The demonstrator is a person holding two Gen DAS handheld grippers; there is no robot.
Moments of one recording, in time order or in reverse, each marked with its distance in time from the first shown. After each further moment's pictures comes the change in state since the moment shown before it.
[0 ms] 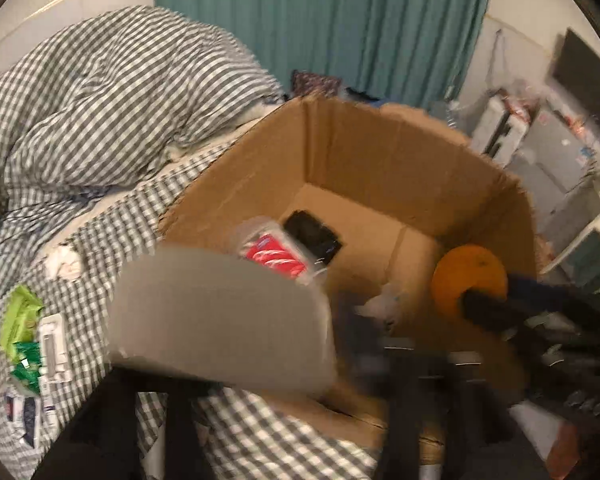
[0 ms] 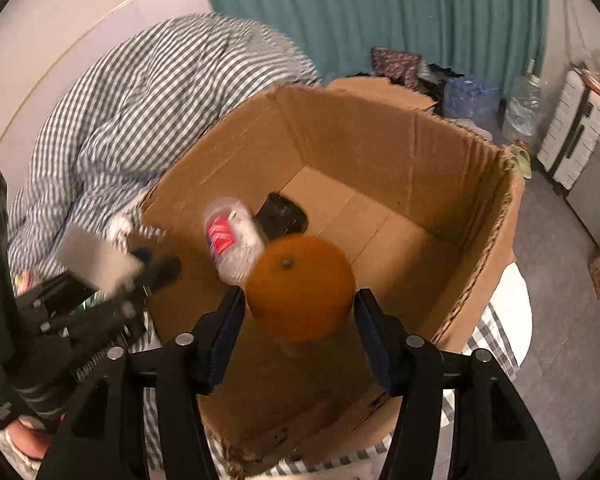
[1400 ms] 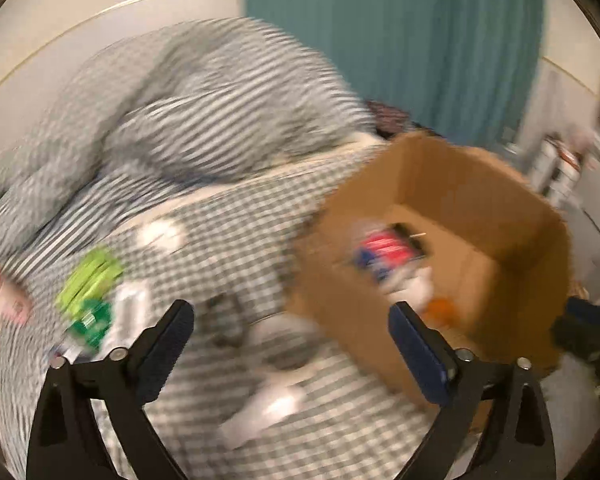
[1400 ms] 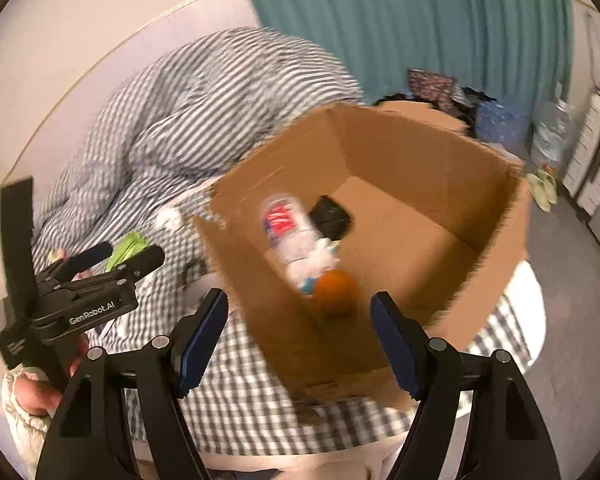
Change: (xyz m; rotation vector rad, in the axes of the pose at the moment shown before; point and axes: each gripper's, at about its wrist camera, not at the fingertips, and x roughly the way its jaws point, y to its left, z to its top) left arm -0.066 0.093 -0.052 -0.170 -0.093 0.193; right arm -0.044 0.044 -0.033 -0.137 -0.037 0.146
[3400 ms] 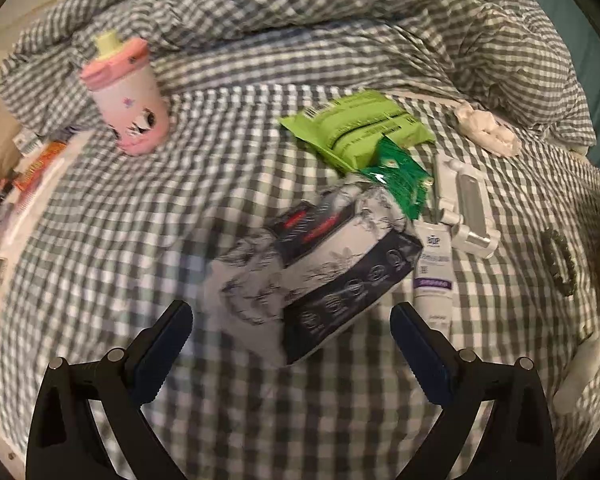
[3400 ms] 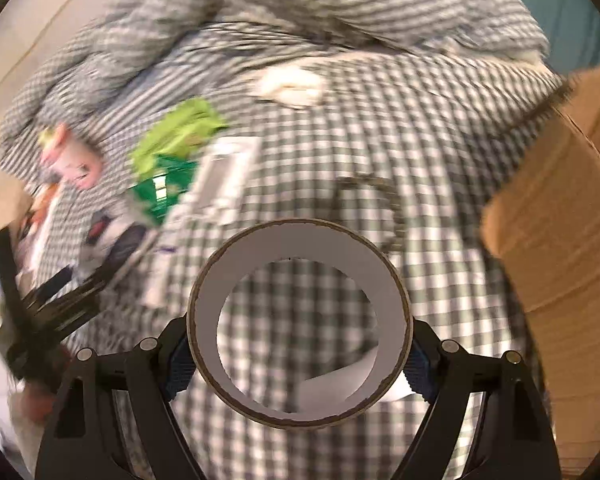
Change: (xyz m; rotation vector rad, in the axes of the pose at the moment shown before) left arm 0.088 0.306 -0.142 -0.402 0.183 0.252; right arm 0.210 0.229 -0.039 -0.249 0.303 0.052
